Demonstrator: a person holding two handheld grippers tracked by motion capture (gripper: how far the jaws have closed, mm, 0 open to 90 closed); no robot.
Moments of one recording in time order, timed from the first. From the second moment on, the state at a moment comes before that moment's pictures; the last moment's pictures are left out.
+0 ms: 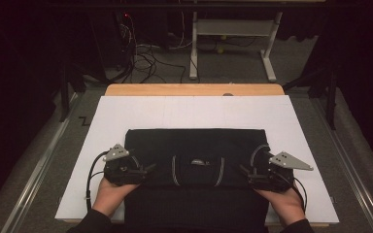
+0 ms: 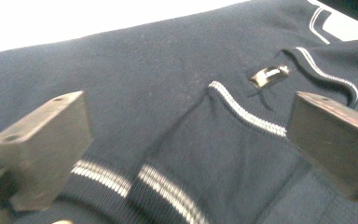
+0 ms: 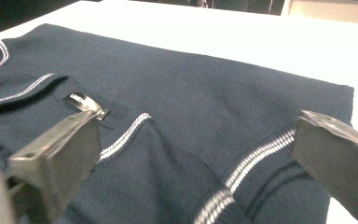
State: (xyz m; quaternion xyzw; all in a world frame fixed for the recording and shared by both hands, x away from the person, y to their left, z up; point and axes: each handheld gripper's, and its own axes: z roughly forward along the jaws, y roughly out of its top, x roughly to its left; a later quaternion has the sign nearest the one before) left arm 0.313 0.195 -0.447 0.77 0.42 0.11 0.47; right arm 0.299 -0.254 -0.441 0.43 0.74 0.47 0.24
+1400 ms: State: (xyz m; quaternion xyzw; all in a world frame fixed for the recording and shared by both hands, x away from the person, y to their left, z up) left arm 0.348 0.135 -0.473 0.84 0.39 0.06 0.36; right arm 0.338 -0.203 -0.468 0.41 0.83 0.35 0.16
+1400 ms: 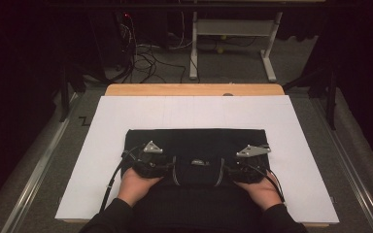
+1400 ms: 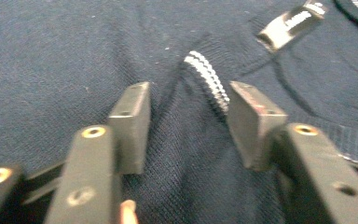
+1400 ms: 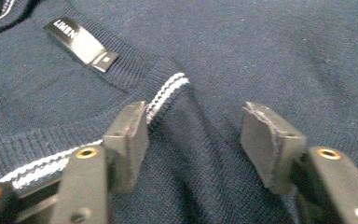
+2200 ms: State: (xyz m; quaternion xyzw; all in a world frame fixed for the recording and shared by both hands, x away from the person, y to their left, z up) left arm 0.334 0.143 -0.464 0.82 0.38 0.09 0.41; right arm 0.322 -0.207 -0.459 0.37 0.82 0.39 0.20
